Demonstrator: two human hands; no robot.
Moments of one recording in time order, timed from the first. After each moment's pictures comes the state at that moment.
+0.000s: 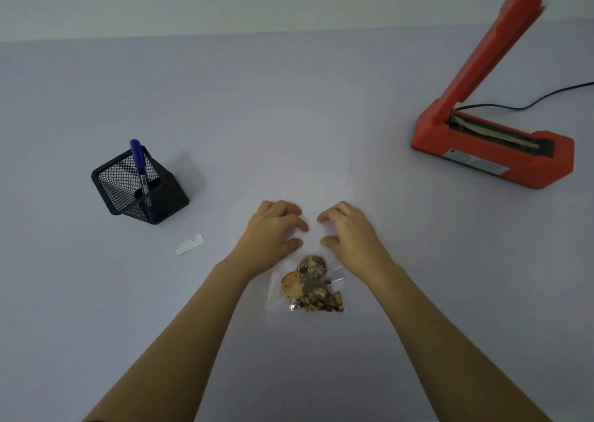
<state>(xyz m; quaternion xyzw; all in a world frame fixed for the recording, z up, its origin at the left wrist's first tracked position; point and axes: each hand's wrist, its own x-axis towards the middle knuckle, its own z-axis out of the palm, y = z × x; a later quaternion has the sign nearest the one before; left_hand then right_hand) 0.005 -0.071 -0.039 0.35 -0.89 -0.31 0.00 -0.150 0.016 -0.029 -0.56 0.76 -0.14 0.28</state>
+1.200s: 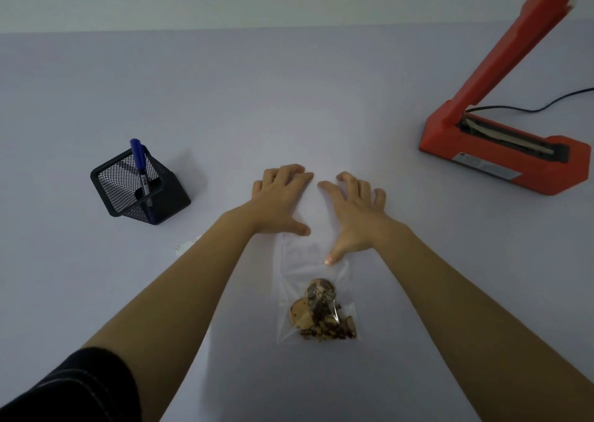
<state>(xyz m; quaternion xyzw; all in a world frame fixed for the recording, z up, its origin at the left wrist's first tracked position) -0.025 -0.124 -0.033 0.33 -0.89 -0.28 -0.14 -0.175 -0.025 -0.015 -0.60 0.73 0.13 0.31</state>
